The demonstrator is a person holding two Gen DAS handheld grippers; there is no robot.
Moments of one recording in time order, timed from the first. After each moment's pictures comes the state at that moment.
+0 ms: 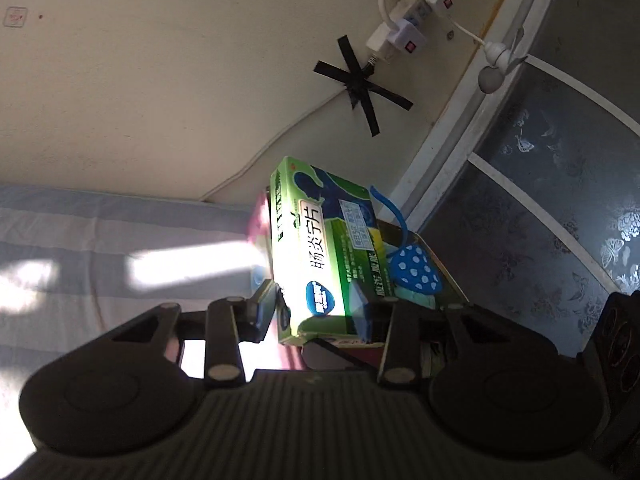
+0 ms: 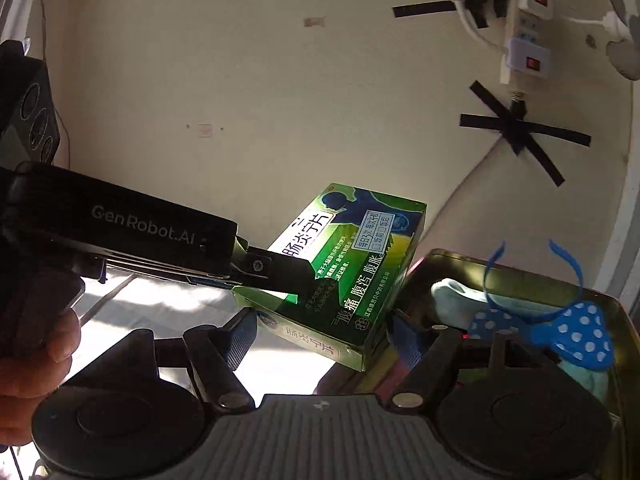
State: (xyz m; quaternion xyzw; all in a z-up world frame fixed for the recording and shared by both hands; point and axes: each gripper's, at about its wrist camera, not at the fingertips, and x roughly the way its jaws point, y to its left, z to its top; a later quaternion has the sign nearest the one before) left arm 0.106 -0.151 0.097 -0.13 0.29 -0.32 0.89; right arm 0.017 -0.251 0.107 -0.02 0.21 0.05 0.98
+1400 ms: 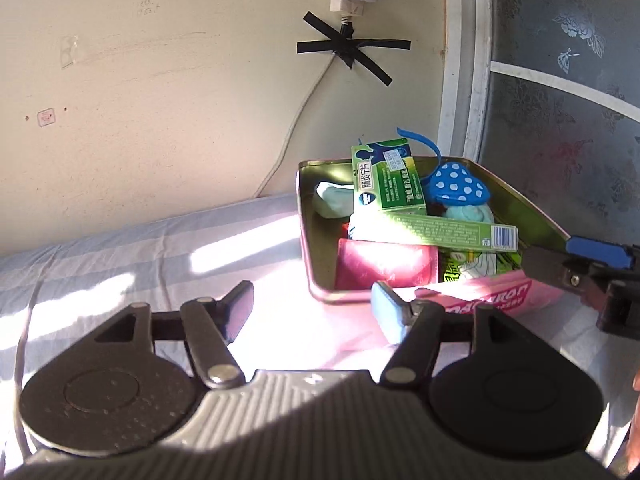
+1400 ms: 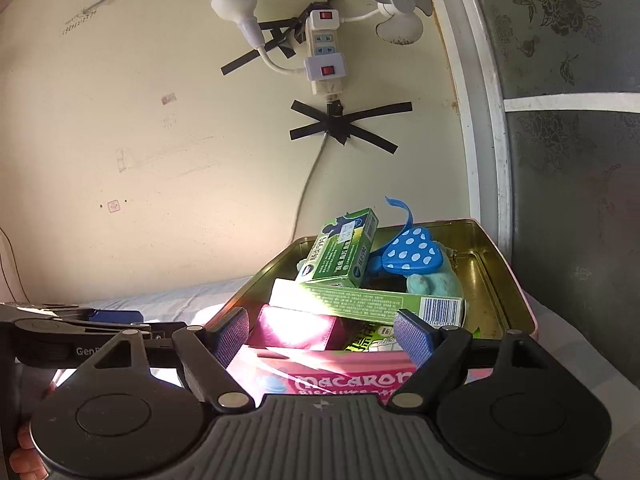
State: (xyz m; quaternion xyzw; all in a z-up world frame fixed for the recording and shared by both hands) left arm 0.010 -0.181 0.082 0.06 0.25 -0.18 0.95; right arm -0.115 -0.321 0.091 0.12 0.15 -0.07 0.98
